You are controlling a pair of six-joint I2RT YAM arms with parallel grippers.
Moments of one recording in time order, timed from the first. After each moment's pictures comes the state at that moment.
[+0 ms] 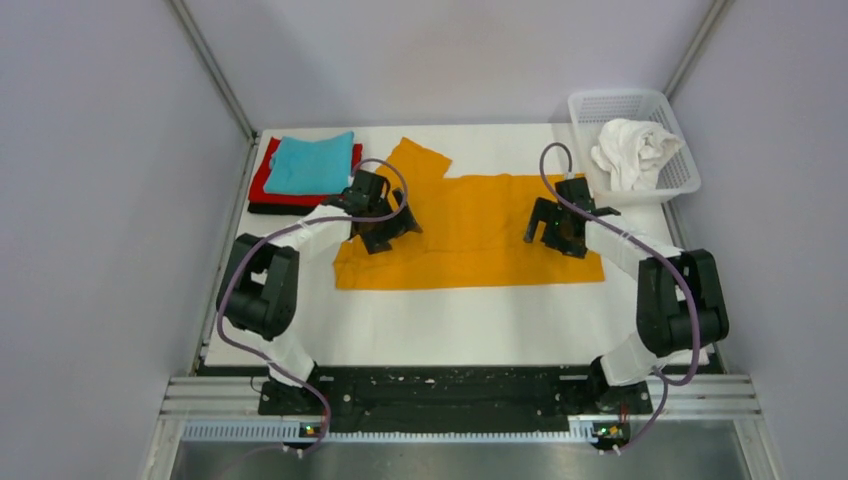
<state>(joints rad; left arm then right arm) -0.37 1.70 1.13 -0.35 0.16 -0.81 0.19 1.54 0.95 -0.39 0.07 0.48</state>
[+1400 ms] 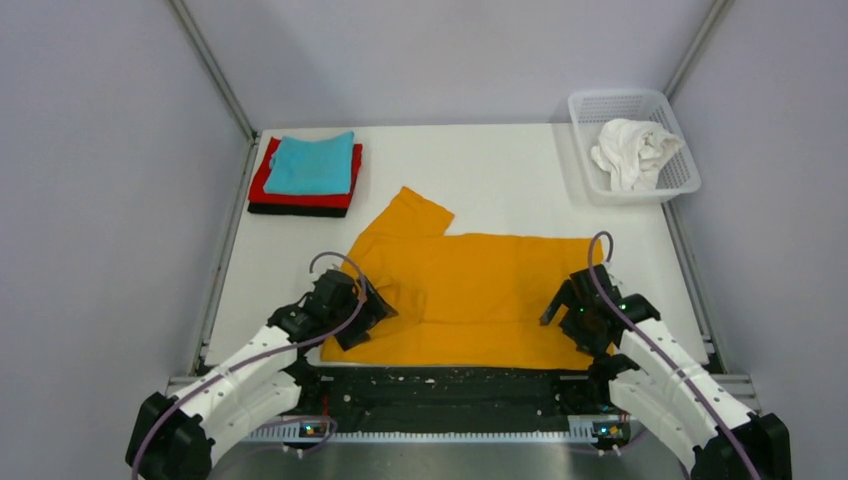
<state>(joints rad) -0.56 0.79 0.35 -0.50 0.07 -1.17 0.35 0.75 0.42 -0.88 0.08 0.95</state>
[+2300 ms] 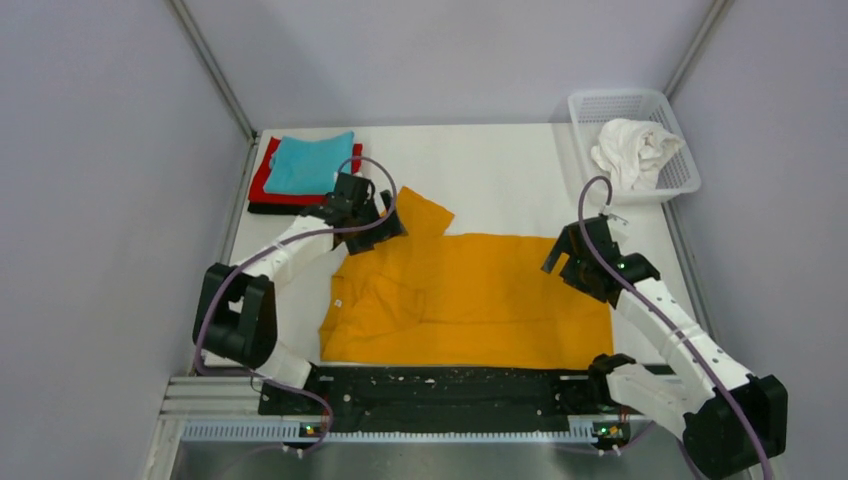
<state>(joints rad) -0.35 1.51 0.99 -0.42 0.09 -0.70 0.34 0.96 0.72 -0.74 0.30 0.78</state>
